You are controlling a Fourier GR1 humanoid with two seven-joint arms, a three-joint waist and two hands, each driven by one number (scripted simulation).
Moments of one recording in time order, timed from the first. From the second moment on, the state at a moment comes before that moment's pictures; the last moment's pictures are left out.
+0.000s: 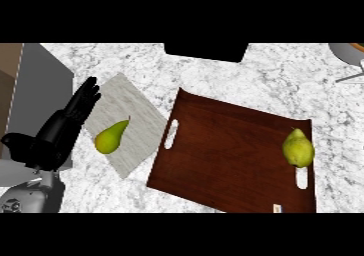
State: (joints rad) left arm -0.16 0.16 0.01 -1.70 0.00 -0.14 0.20; right arm -1.16 -0.50 -0.52 -0.81 1.76 -0.51 1.13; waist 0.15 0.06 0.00
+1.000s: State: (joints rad) left arm -0.18 0.17 0.03 -1.68 0.00 -0.12 0.21; right arm -1.24 -0.66 -0.60 -0.45 2.13 -0.32 1.16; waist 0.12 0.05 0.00
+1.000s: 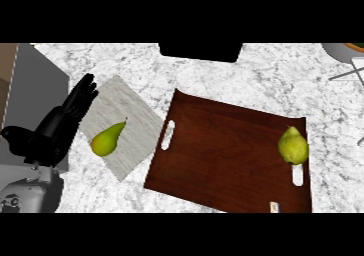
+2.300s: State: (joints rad) left arm -0.17 0.16 0.05 -1.66 -0.01 -0.12 0.19; right arm -1.35 -0.69 -0.76 -0.20 2.03 -0.19 1.04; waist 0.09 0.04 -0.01
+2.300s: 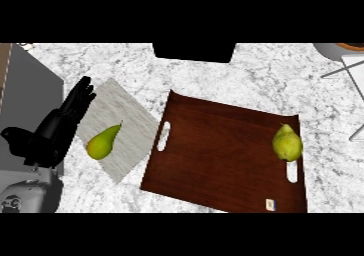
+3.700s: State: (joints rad) left arm -0.14 0.16 0.05 -1.66 -0.01 -0.12 0.18; right arm -1.43 -0.69 -0.67 -0.44 2.26 0.06 1.22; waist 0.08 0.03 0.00
